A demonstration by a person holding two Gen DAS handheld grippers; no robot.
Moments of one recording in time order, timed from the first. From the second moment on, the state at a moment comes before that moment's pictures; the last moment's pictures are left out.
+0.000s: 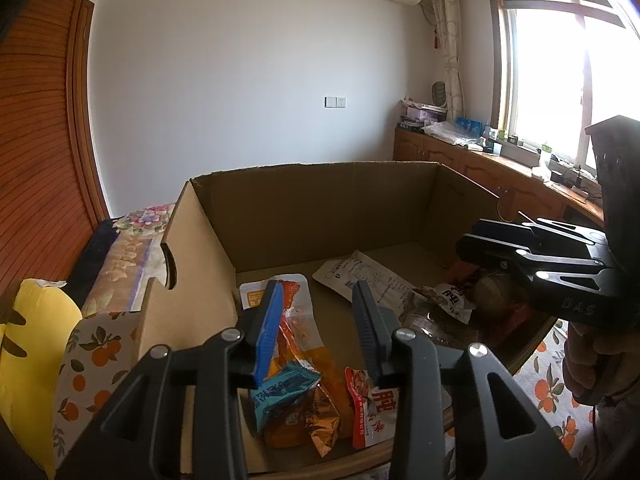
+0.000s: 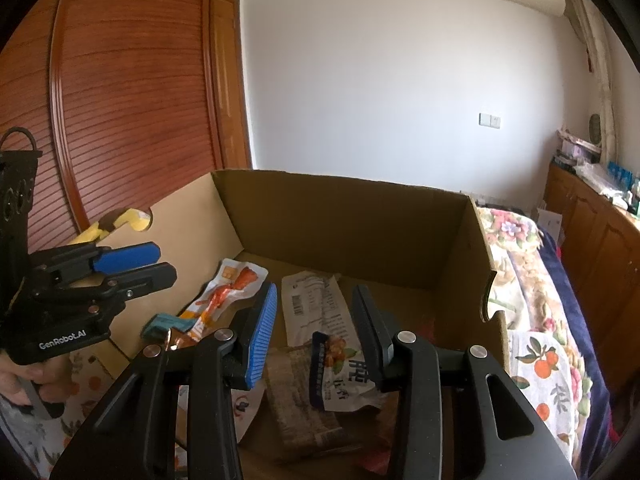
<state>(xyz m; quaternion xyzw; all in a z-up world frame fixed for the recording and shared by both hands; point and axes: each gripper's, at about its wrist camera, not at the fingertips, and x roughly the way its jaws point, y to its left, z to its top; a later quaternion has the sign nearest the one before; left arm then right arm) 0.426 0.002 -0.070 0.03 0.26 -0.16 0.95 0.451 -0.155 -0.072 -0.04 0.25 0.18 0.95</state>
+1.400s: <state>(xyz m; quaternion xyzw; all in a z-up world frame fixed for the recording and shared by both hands) 0.304 0.034 -0.091 0.07 0.30 -0.14 0.94 0.313 -0.137 -0.079 -0.01 0.35 0.15 0.92</state>
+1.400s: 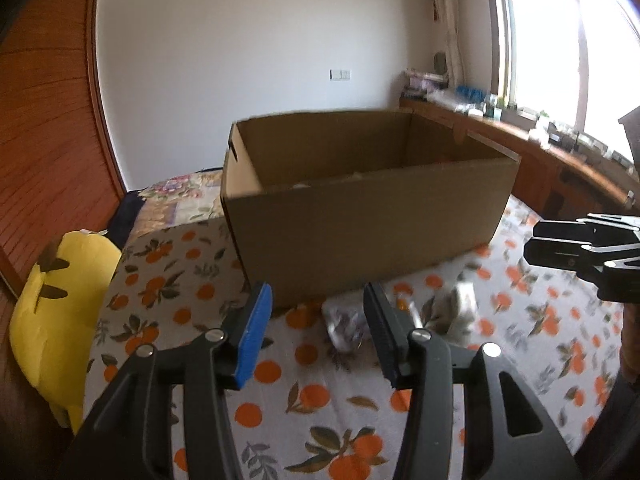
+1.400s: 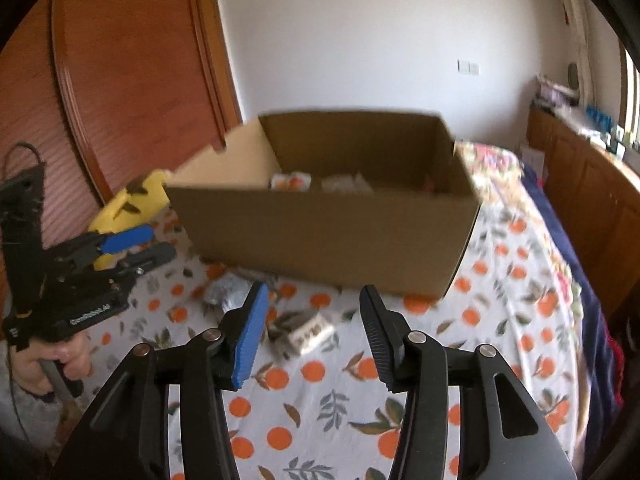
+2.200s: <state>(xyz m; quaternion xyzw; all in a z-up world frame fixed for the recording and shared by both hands) 0.314 0.027 -0.122 0.08 0.34 -0.16 0.92 0.358 -0.112 -0.155 -0.02 0.44 0.14 0.89</state>
